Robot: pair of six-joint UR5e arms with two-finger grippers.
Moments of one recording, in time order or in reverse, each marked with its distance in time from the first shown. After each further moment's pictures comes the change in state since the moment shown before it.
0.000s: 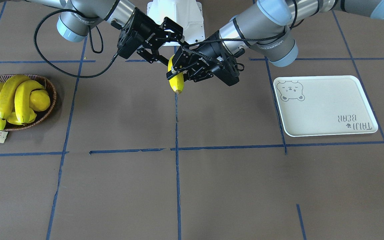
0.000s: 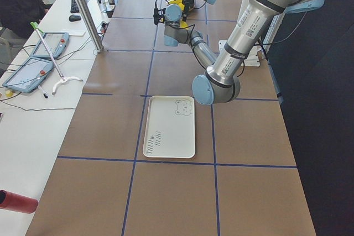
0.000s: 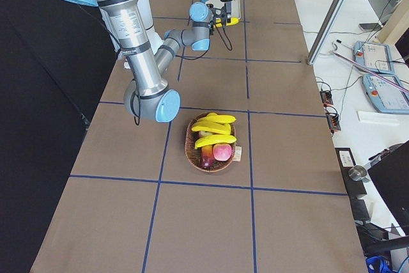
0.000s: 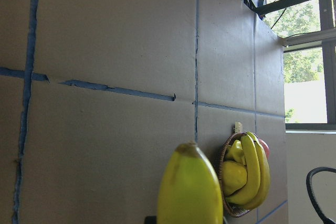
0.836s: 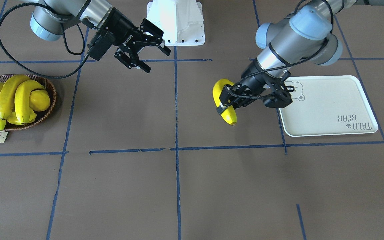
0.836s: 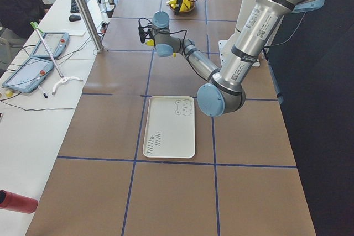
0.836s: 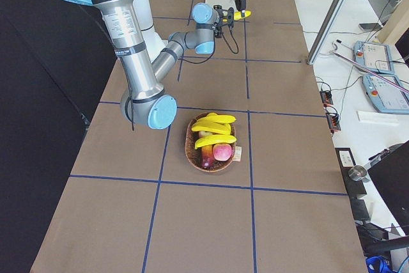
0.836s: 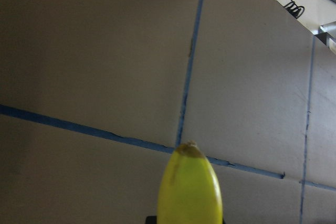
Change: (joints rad) left arm -0.182 0.182 -0.051 0.326 -0.057 0.108; right arm 0.122 -0.100 0.057 -0.003 -0.007 -0.007
